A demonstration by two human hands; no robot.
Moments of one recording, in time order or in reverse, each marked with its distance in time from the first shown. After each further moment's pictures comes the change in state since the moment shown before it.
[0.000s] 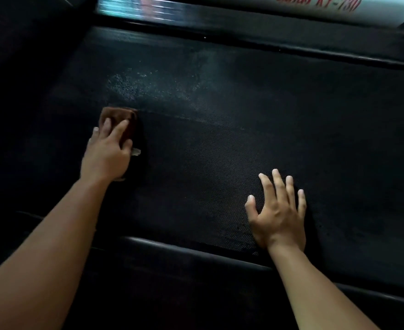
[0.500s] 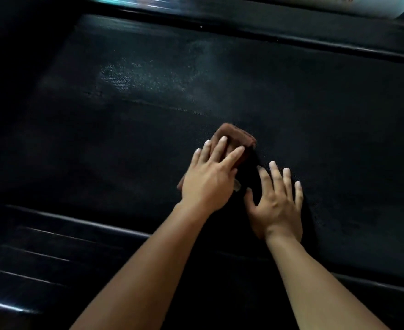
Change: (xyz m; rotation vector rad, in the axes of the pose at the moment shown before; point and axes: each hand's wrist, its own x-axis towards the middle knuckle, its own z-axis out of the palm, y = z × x) left_hand -0.107 0.161 0.076 0.038 -0.129 0.521; right_hand 0.002 0.000 -0.002 -0.008 -0.027 0.005
